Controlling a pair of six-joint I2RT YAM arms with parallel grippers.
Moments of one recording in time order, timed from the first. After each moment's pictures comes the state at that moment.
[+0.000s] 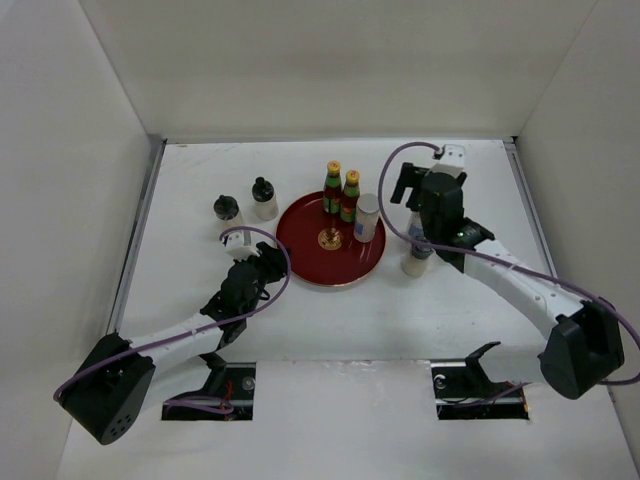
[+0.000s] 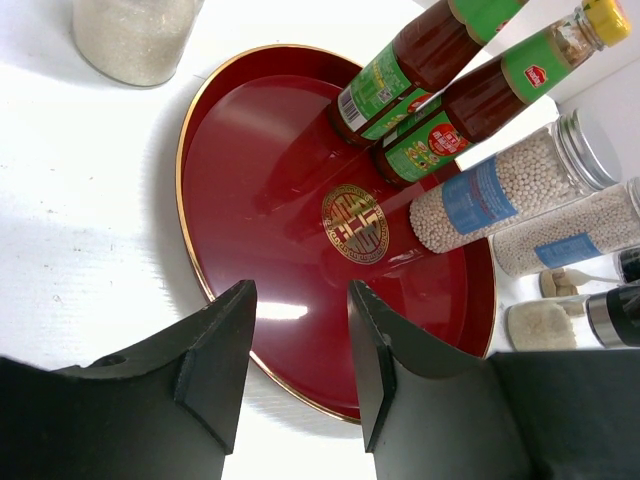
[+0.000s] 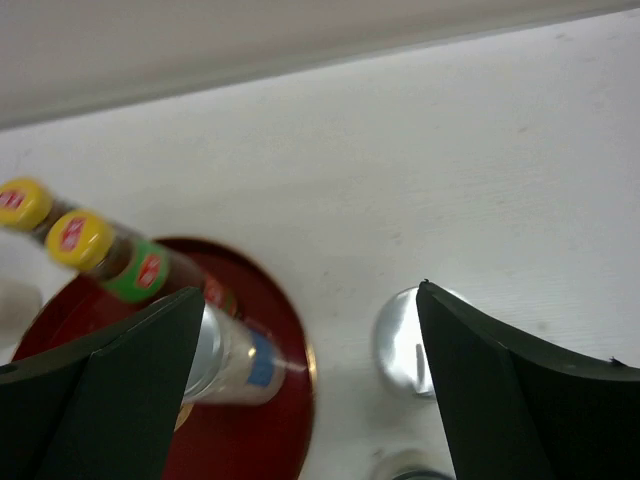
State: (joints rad) left arm -0.62 1.03 0.18 0.65 -0.36 -0.70; right arm 0.52 1.30 0.96 0.05 0.53 0.33
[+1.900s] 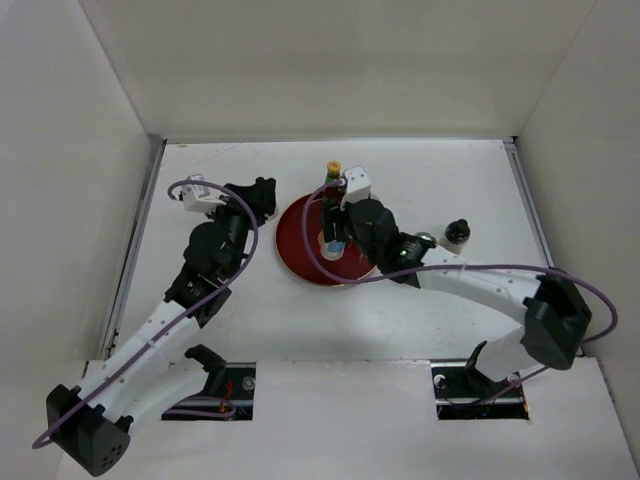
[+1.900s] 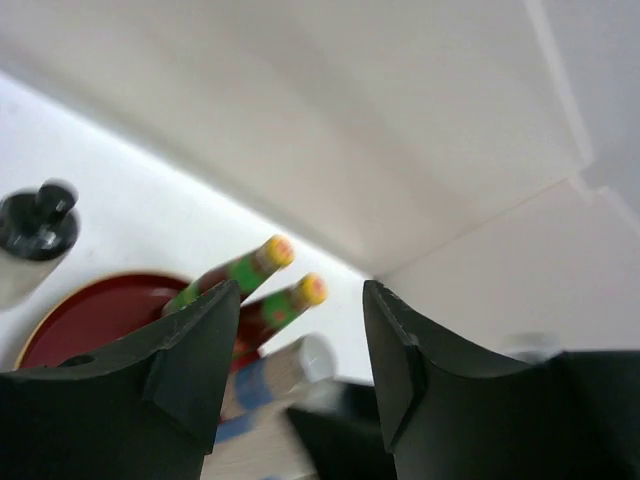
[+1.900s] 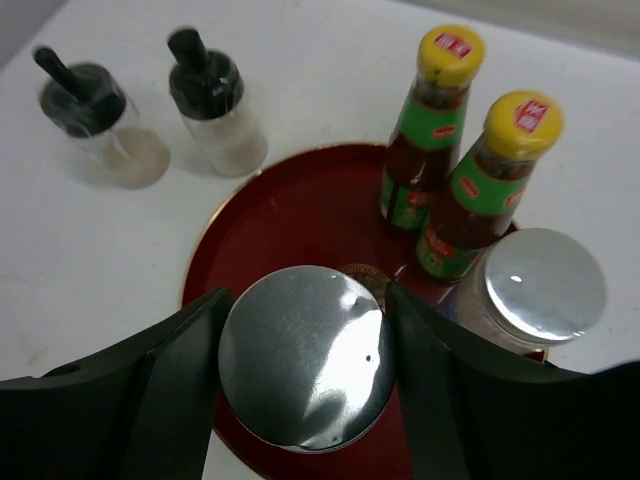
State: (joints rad) left arm -0.57 0.83 0.67 0.27 -0.43 -0.82; right arm 0.91 1.45 1.07 0.11 0.43 0.20
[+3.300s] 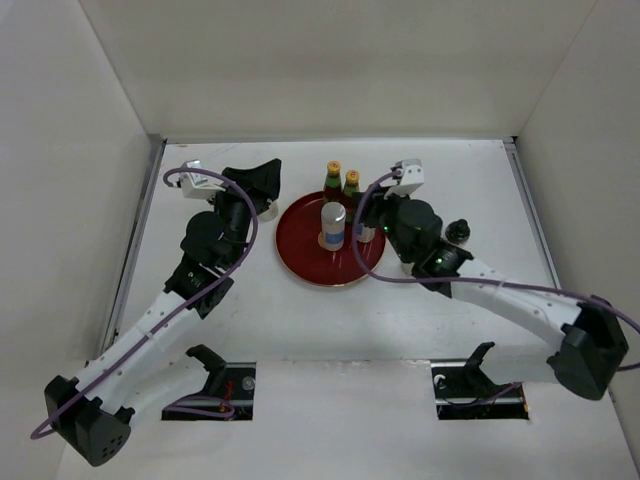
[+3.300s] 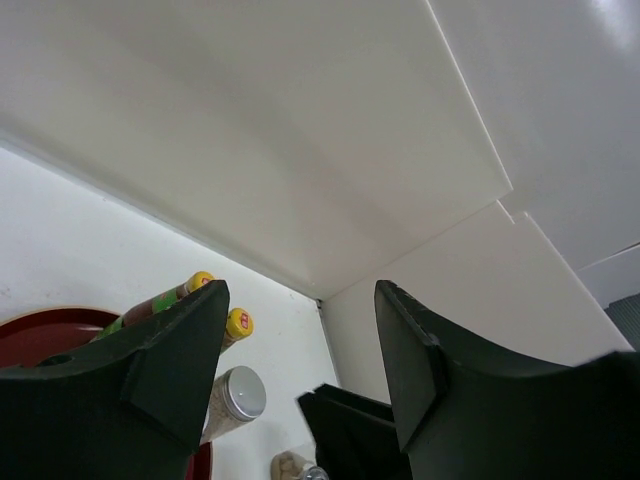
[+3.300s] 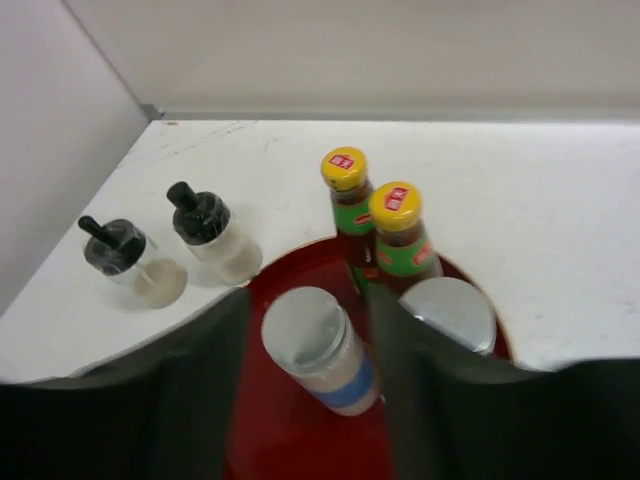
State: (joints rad) left arm -0.60 0.89 0.82 0.31 -0.44 -0.85; right arm 0.80 1.32 0.93 0.34 0.44 0.27
